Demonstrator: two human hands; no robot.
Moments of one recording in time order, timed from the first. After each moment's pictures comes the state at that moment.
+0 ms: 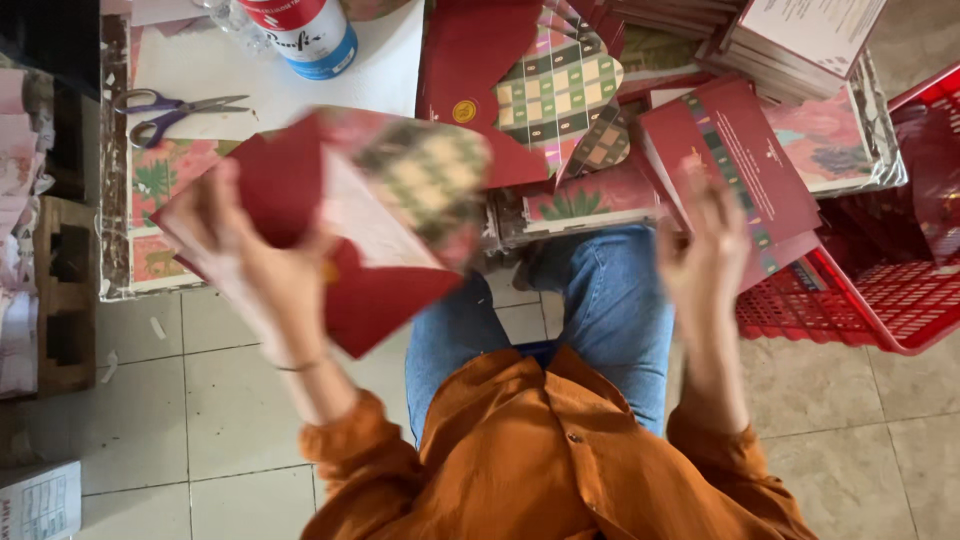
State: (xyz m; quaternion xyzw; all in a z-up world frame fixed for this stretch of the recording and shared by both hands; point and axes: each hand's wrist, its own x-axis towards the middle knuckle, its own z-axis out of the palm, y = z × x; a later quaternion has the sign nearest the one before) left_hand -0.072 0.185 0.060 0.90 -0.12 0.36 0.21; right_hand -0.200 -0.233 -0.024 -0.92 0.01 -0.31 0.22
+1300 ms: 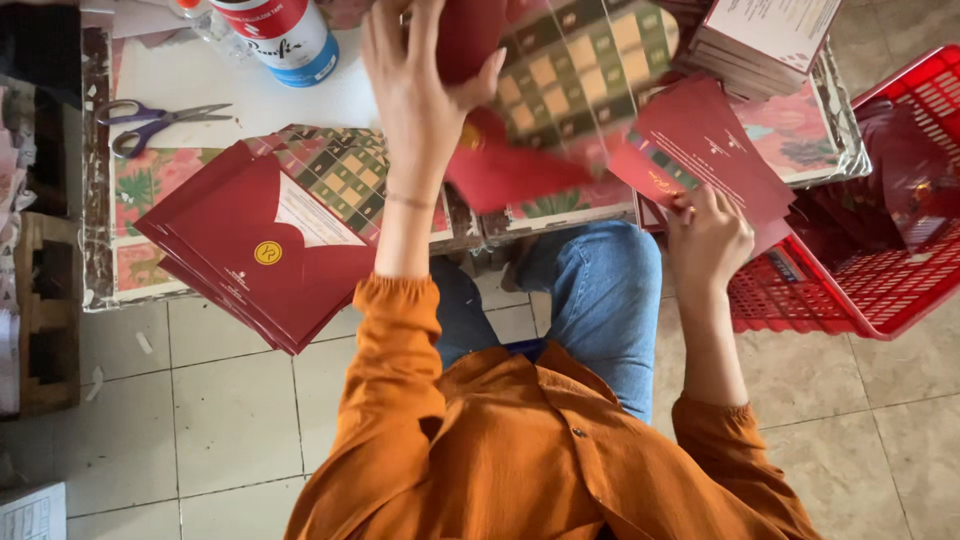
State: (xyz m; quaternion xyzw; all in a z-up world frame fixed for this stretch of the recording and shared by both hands) left_hand 0.038 0.006 0.047 0.81 -0.30 0.39 0.32; right_hand -0.208 -0.311 -0.113 -0.93 0.22 -0.28 -0.07
